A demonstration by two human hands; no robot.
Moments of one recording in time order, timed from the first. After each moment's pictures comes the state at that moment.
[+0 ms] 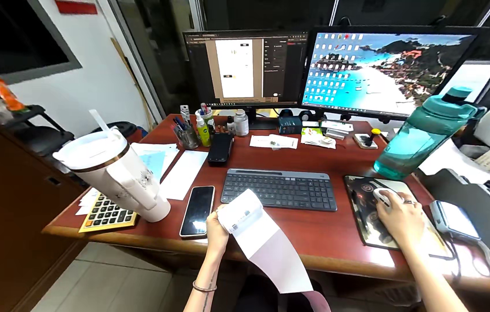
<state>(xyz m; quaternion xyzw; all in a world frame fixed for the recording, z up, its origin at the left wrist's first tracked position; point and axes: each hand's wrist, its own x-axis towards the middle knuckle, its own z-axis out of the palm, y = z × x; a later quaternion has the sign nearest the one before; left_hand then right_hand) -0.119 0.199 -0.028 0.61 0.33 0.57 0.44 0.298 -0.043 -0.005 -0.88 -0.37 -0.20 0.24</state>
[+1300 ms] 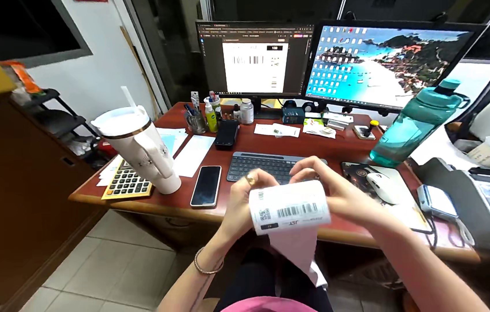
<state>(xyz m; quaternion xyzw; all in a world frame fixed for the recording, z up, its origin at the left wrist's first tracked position) -0.129 0.100 0.112 0.70 0.06 0.49 0.51 0.067 -0.014 0.176 -0.50 -0.72 0.25 0.42</state>
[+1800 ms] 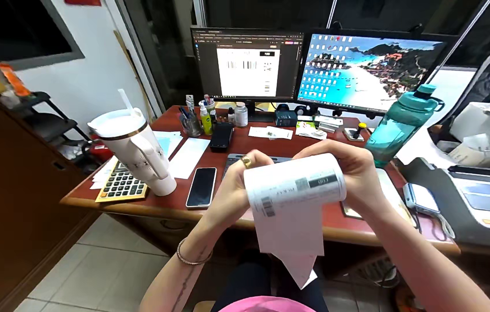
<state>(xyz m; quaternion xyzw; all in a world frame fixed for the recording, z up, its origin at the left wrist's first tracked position) -0.141 0.094 0.165 0.73 0.01 0.45 0.52 0.055 -0.026 0.210 -0.42 -0.73 0.09 0.53</state>
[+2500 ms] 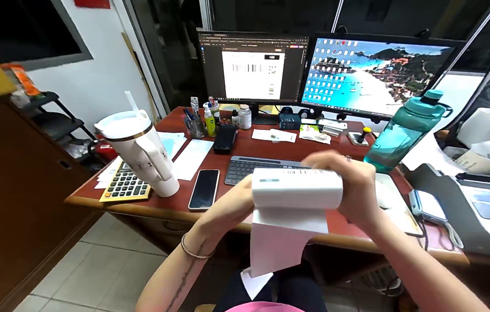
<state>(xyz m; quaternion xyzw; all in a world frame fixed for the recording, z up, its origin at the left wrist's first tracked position) -0.149 0.087 0.171 0.64 0.10 0.27 0.72 0.062 -0.019 0.197 -0.46 -0.75 -0.15 0.45</state>
